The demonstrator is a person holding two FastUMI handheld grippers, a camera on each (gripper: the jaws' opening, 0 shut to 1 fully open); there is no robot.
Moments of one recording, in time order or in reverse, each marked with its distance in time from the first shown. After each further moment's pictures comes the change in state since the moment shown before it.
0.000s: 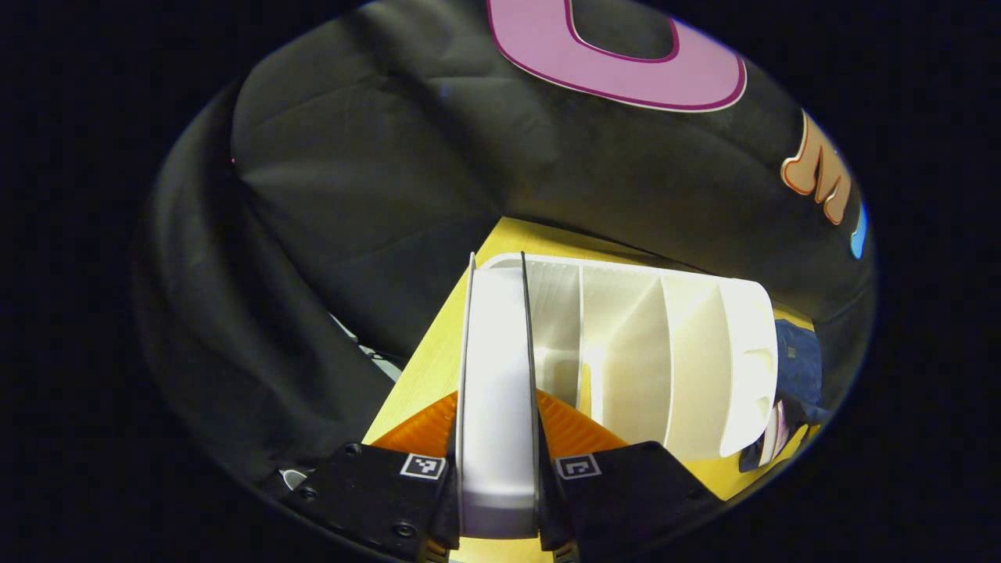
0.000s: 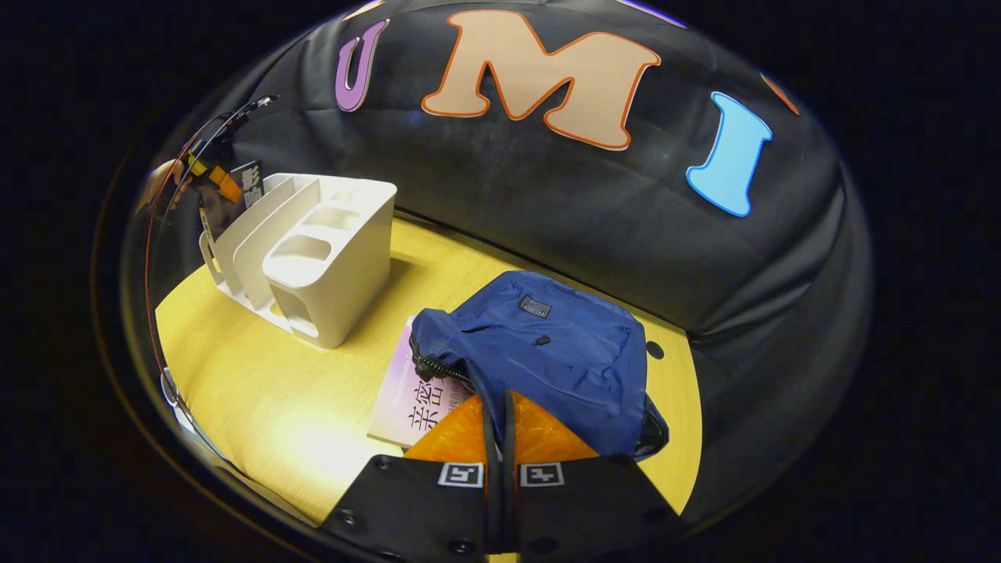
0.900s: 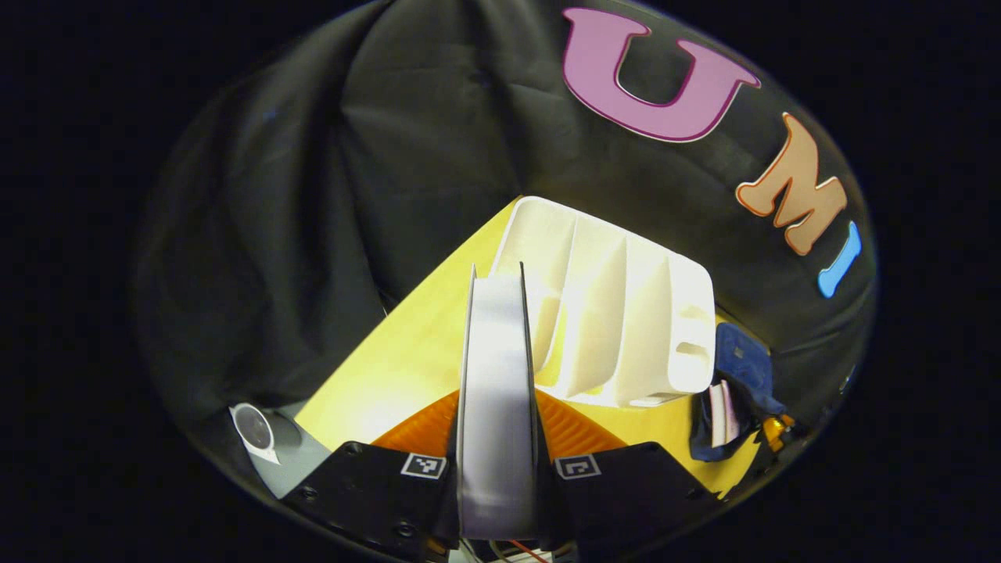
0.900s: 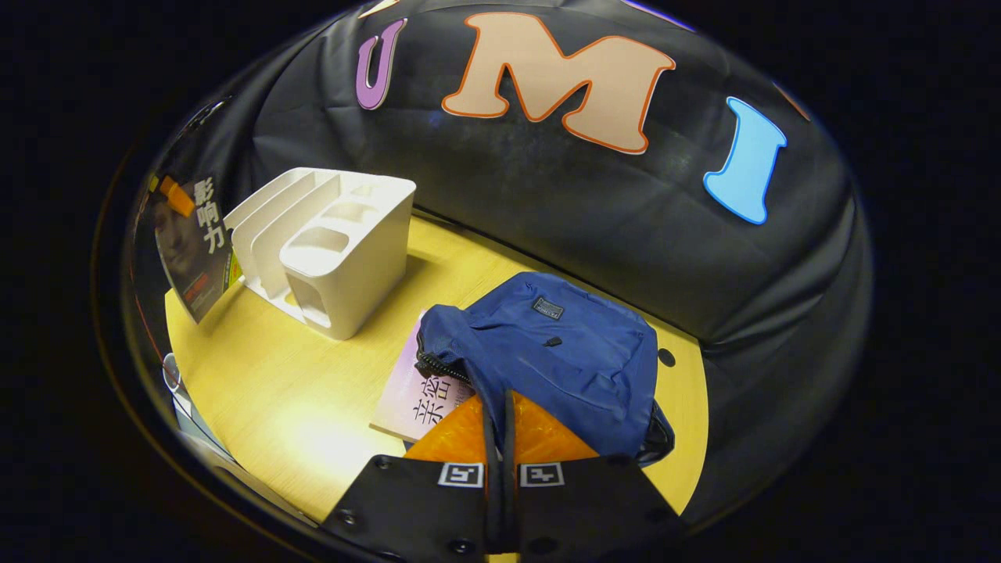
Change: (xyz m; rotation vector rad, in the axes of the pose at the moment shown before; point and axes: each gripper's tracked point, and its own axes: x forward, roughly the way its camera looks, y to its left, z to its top) left arm -0.128 -0.007 -0.109 -0.264 0.025 -0.085; right arm -0.002 0.005 -0.006 -0.039 -0.011 0.069
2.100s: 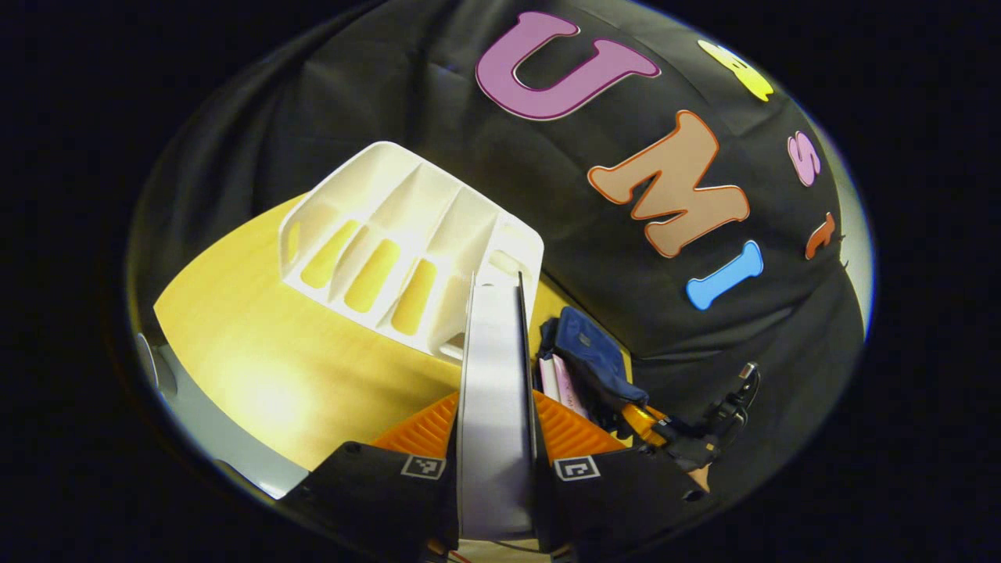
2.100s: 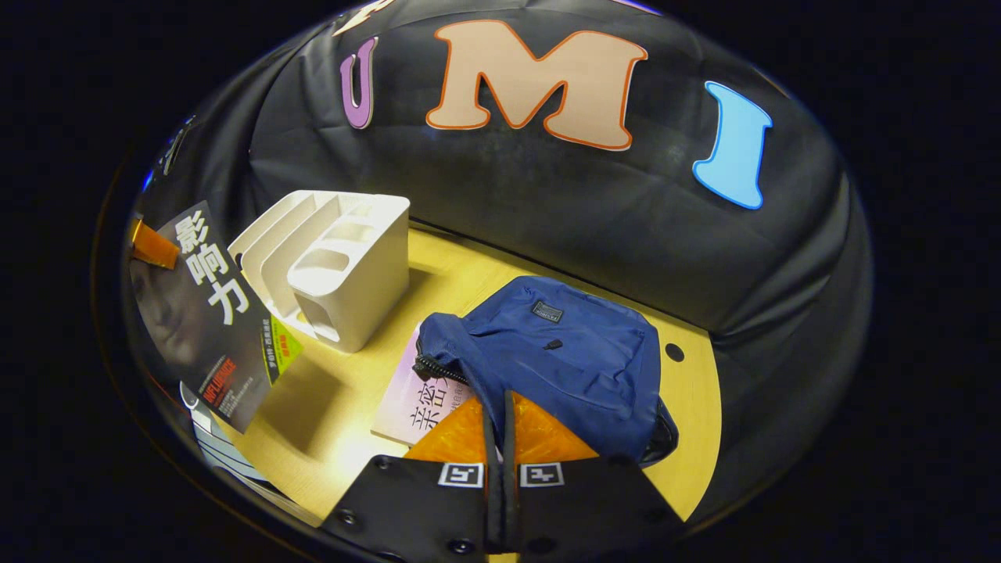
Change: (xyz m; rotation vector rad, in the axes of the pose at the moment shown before) left arm -0.053 -0.197 -0.076 -0.164 0.009 -0.466; right arm -0.006 -0.016 0.005 0.090 -0.022 0.051
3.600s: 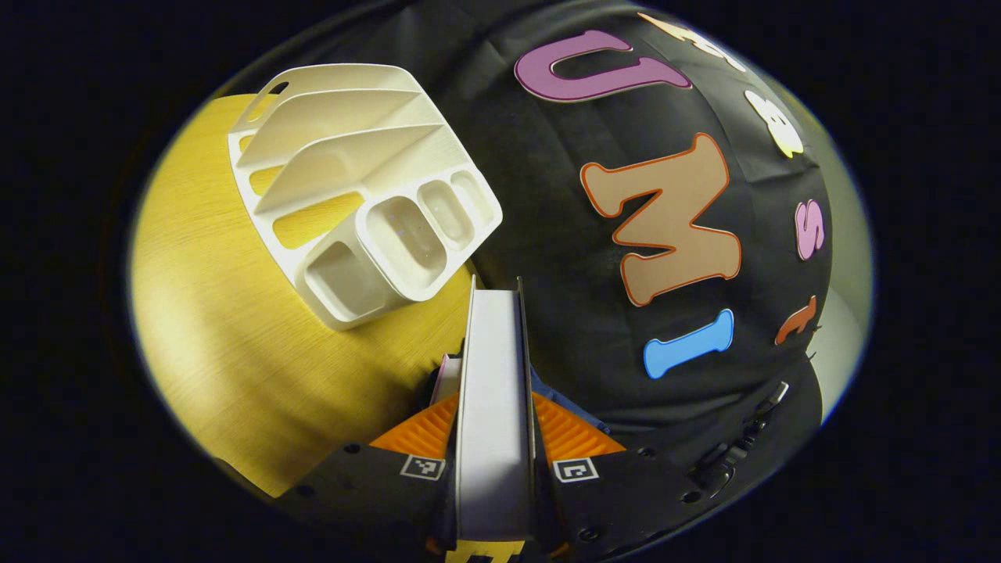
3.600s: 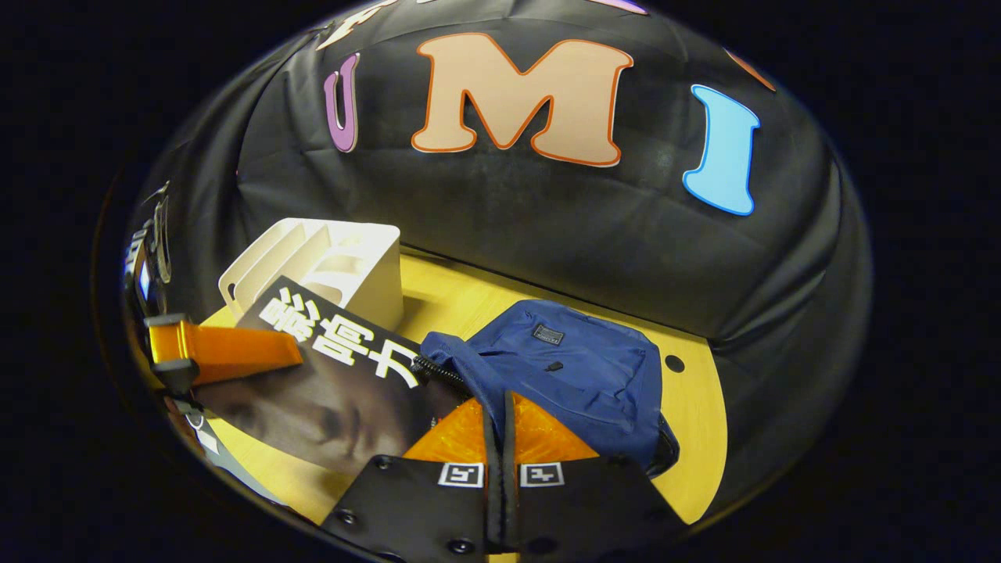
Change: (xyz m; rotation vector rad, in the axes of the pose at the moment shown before) left arm 0.140 -0.079 -0.076 -0.322 -0.264 -0.187; right arm 0.010 0.006 0.028 0.067 -0.080 -0.027
